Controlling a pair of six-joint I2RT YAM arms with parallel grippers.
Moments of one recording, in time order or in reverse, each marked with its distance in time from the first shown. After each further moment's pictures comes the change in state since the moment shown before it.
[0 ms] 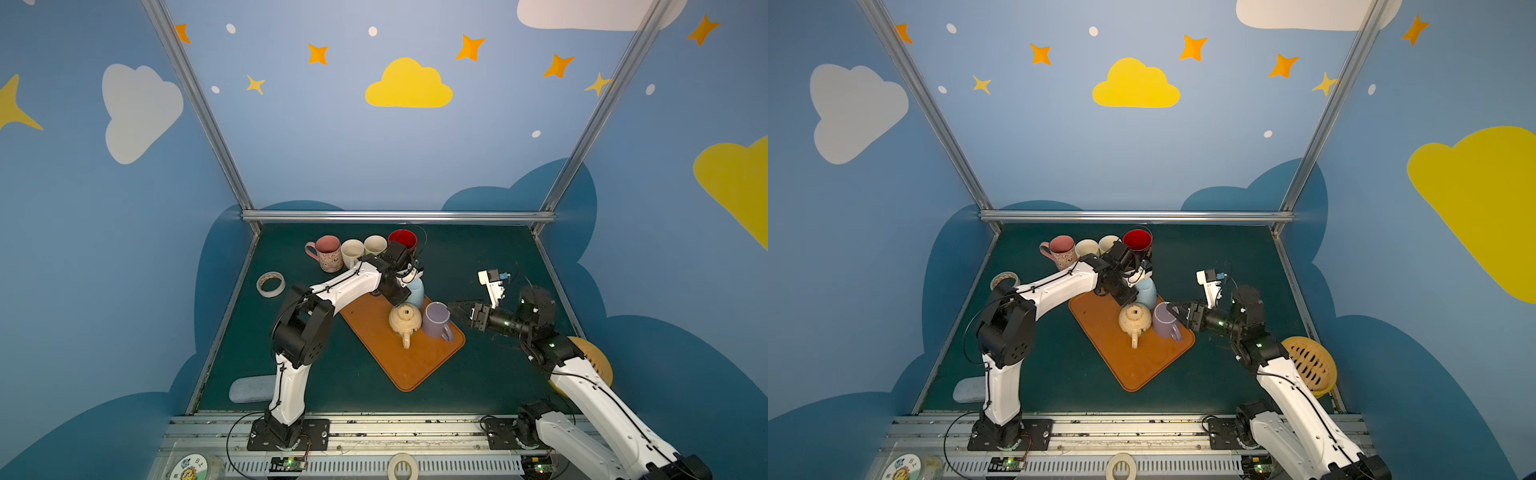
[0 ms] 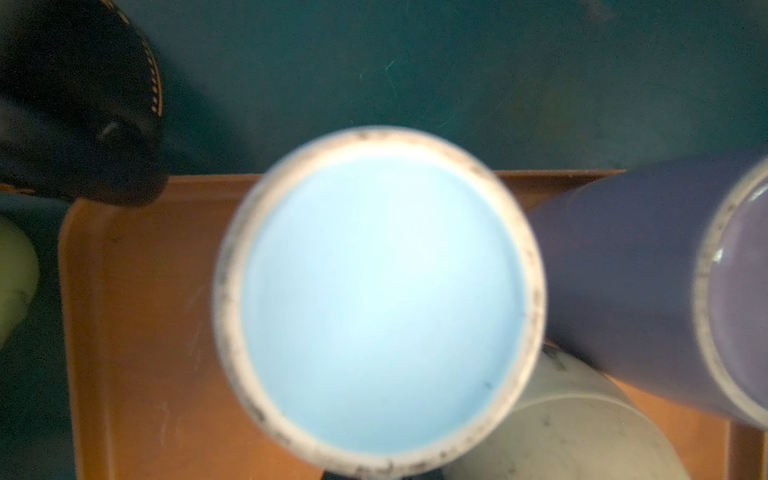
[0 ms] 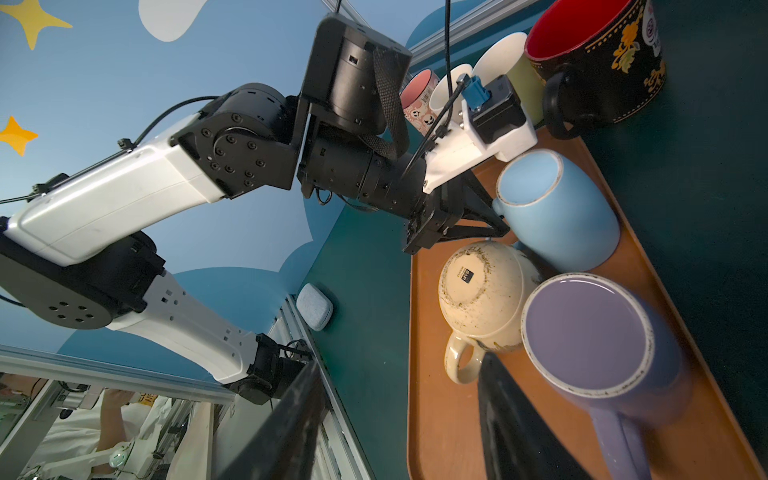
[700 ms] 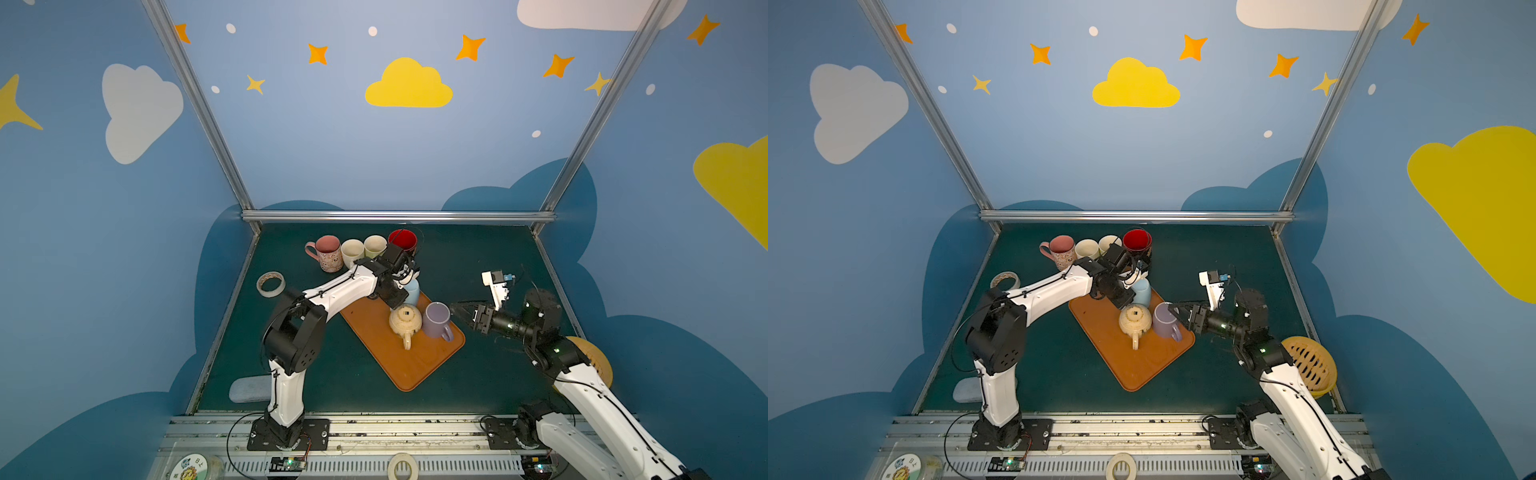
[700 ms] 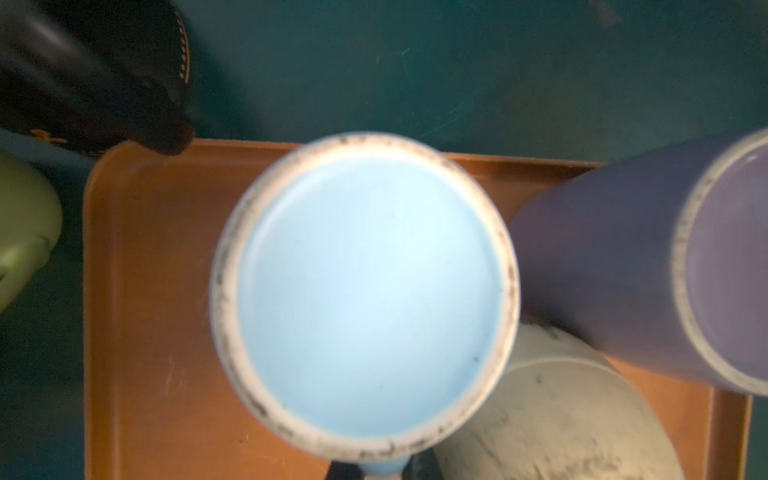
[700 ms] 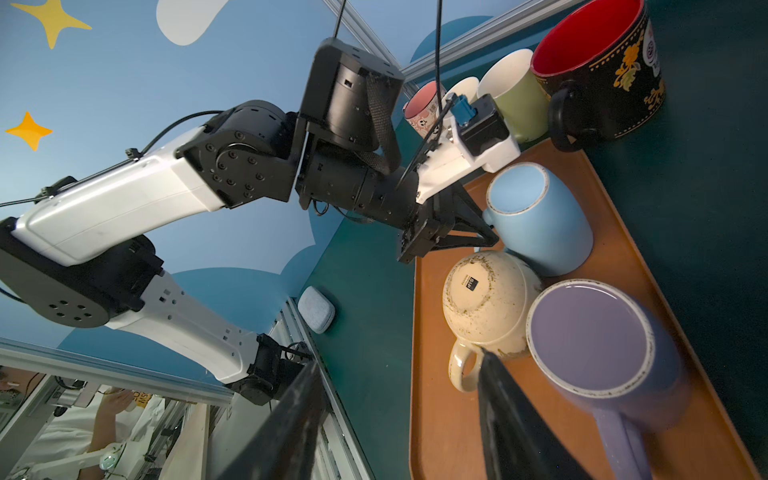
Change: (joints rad) left arm -0.007 -0.098 -0.086 0.018 -0.027 -0.060; right arm 0.000 -0.053 -0.001 -0.016 0.008 -0.003
